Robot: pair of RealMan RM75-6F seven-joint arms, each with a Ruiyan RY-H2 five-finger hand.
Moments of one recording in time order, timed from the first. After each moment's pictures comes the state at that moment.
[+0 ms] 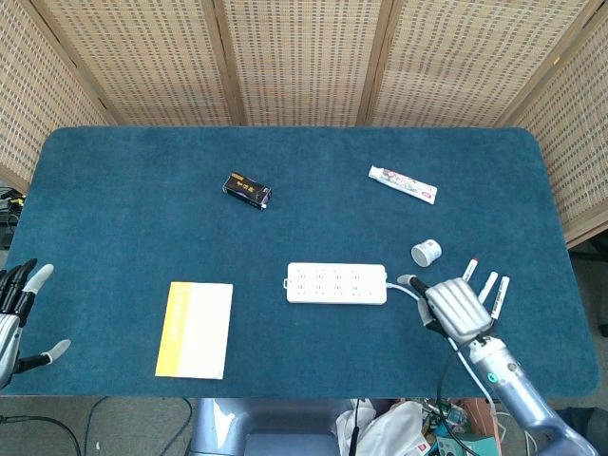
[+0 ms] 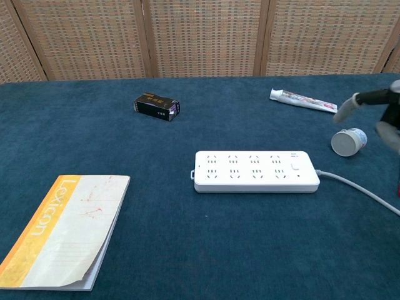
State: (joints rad) left arm -0.03 -0.97 -0.02 -1.89 1.58 1.55 0.12; right arm 0.41 -1.19 0.13 -1.73 -1.52 1.04 -0.16
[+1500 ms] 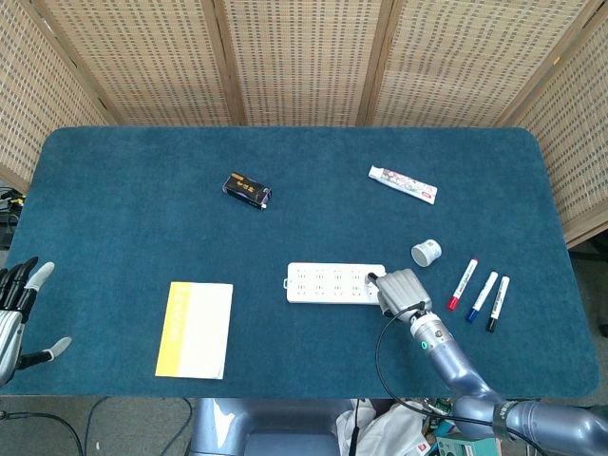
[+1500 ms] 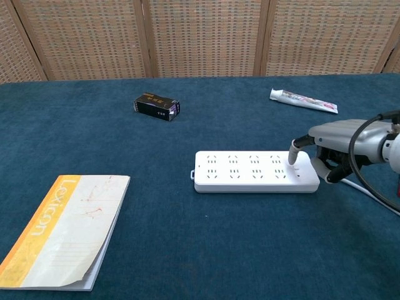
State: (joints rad) left arm -0.04 -0.97 -0.03 -1.90 1.54 1.53 0.14; right arm 0.68 -1.43 0.11 -1.64 -0.94 0.91 -0.60
